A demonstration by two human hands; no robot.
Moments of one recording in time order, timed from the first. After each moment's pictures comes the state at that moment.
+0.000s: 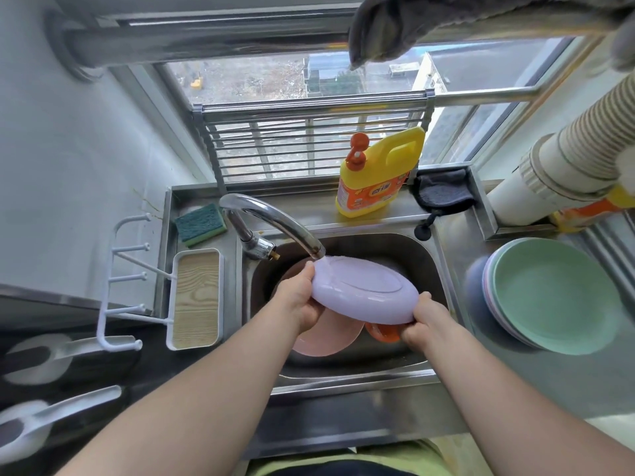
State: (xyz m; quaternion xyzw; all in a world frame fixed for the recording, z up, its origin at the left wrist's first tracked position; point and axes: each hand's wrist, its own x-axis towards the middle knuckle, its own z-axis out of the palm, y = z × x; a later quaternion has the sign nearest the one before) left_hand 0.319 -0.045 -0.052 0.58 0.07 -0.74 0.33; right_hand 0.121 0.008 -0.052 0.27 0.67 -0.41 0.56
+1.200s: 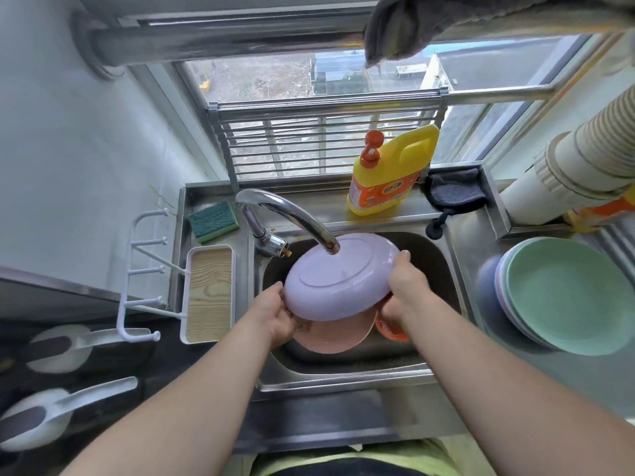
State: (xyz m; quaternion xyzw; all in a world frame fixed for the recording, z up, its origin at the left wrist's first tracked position) left_hand 0.386 -0.025 -0.054 0.63 0.12 -0.69 0.33; right_hand 0.173 -0.034 -0.049 0.04 0.68 -0.43 0.59
